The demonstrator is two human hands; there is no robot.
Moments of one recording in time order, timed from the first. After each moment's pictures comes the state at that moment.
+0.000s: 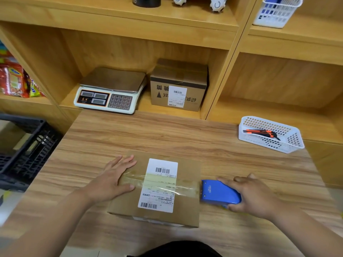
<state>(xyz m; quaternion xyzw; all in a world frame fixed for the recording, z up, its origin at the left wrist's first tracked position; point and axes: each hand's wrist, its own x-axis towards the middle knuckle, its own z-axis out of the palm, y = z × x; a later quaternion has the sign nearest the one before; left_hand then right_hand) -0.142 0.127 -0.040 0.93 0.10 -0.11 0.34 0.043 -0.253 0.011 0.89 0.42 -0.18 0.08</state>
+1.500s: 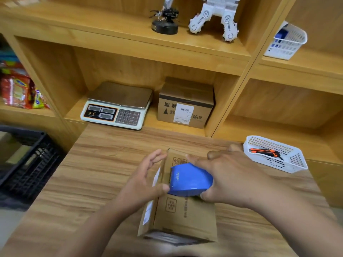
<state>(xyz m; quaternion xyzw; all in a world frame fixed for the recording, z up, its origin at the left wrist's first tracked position) -0.115 0.098 0.040 0.76 0.10 0.05 0.64 -0.010 -0.081 0.161 0.87 0.47 -0.06 0.11</state>
